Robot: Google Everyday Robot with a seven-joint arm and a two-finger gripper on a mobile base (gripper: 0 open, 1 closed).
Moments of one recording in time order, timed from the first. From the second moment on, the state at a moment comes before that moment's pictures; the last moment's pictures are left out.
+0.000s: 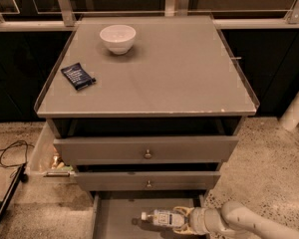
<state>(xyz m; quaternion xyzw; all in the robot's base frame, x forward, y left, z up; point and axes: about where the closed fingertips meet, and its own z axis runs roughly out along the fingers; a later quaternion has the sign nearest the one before) 0.438 -0.138 0.252 -0.64 0.64 0.21 0.37</state>
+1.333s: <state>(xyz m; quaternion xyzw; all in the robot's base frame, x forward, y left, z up) 0.426 -0.261 0.496 -0.66 0.61 0.10 0.43</state>
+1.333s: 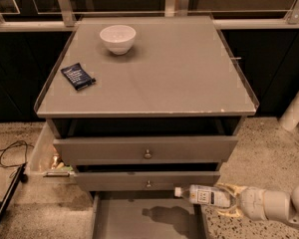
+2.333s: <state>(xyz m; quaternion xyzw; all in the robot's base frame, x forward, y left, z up) 0.412 -0.250 0.557 -0.69 0.57 0.07 0.44</state>
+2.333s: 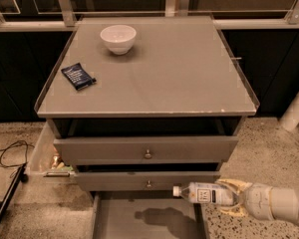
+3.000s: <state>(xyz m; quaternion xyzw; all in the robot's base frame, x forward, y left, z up) 0.411 -0.226 0.696 -0.74 0.48 0.04 0.46</state>
